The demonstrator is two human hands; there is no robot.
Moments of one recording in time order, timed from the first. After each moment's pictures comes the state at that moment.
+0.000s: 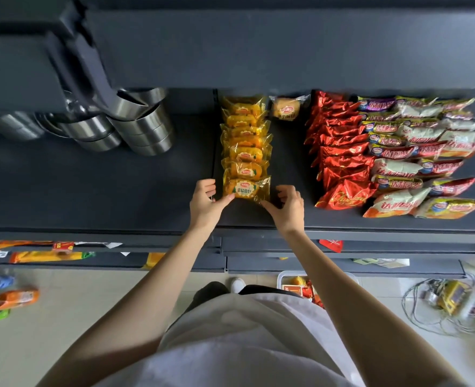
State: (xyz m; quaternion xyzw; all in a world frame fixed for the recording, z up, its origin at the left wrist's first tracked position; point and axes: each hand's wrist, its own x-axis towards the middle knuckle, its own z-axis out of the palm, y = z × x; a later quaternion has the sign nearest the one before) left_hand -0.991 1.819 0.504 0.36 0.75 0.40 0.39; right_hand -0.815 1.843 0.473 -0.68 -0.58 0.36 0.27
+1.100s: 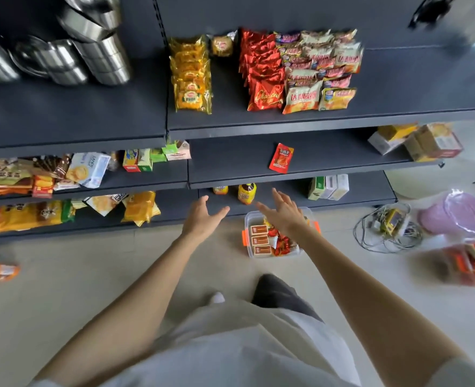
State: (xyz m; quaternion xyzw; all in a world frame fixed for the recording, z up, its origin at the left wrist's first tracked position) left_hand -0.859 1.518 0.508 0.47 0.76 0.15 0.42; right_hand -0.656 1.541 0.504 -0.69 -0.62 0.37 0.00
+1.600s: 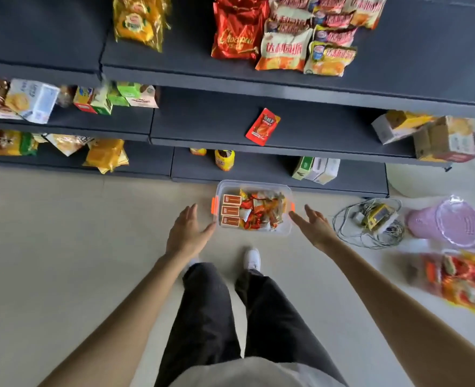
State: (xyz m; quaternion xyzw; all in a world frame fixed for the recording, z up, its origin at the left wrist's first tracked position) left_hand -0.706 1.486 0.425 0.45 0.80 0.04 0.39; right_hand -0.429 1.566 0.431 -0.71 -0.55 0.43 -0.11
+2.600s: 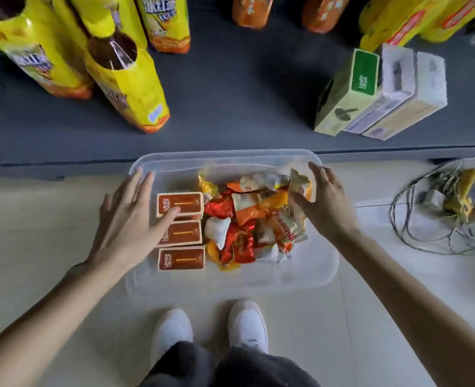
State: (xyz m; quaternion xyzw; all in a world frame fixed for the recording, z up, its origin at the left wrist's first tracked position) left_hand -0.683 1.640 -0.114 0.64 0.73 0.00 0.25; right_hand -0.374 1.694 -0.112 -0.72 -0.65 0.24 0.02
